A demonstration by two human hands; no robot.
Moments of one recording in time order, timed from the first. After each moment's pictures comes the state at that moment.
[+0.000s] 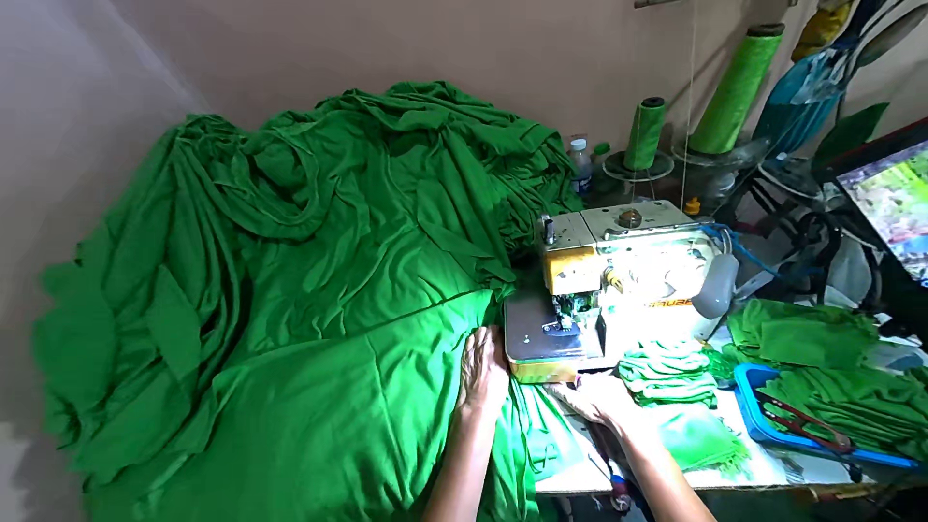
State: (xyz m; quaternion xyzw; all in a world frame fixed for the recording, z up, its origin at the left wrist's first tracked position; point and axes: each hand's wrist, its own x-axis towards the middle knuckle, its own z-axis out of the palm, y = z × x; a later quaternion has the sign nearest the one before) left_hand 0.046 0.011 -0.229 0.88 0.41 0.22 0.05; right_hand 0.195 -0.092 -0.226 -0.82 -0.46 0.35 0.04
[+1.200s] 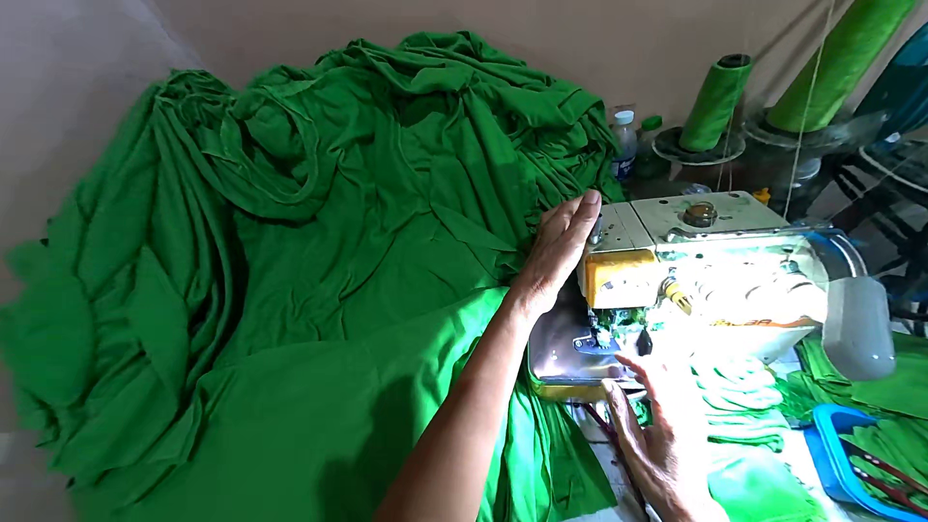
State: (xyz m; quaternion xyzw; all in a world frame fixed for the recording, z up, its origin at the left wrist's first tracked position) left_hand 0.133 0.060 -0.106 0.76 0.23 0.35 0.49; right_hand 0.168 -0.113 -0.239 -0.67 -0.50 -0.15 0.53
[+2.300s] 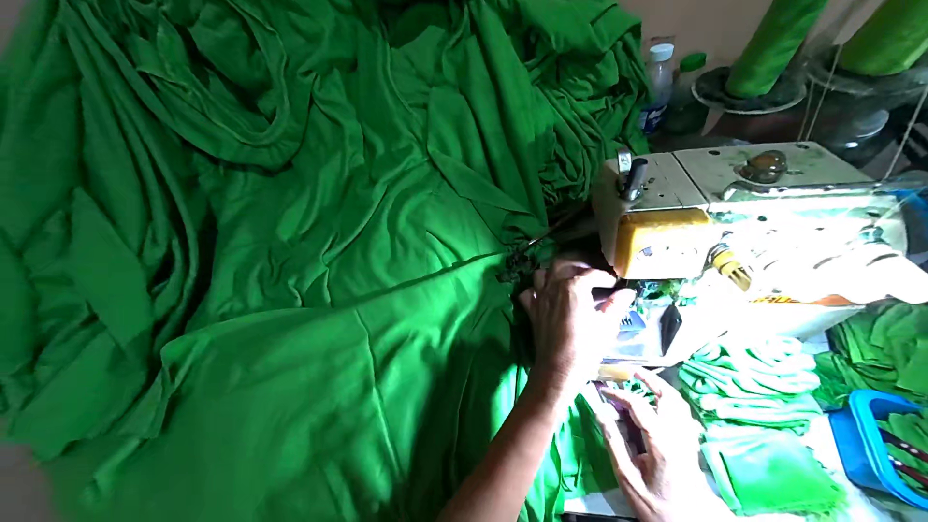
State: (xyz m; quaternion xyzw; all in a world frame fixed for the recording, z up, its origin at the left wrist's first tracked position) left_hand 0.103 0.003 -0.181 0.83 0.37 0.33 0.25; right_hand 0.142 -0.138 -0.282 -0.72 -0.50 -0.07 0.48
